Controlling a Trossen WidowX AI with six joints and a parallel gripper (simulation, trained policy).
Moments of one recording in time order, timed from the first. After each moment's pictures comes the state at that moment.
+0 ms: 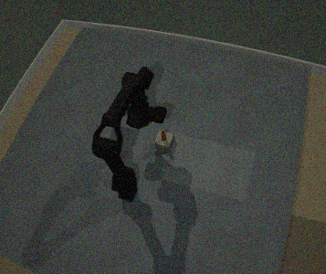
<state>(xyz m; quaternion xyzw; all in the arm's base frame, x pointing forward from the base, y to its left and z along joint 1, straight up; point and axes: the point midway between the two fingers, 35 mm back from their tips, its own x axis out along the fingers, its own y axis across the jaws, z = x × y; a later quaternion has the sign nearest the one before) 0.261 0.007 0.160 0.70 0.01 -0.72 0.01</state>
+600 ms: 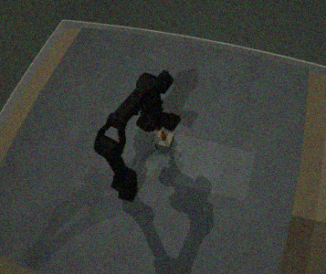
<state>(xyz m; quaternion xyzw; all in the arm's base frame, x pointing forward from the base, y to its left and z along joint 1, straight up) 0.251 -0.050 0.172 0.68 -0.07 -0.72 -0.07</state>
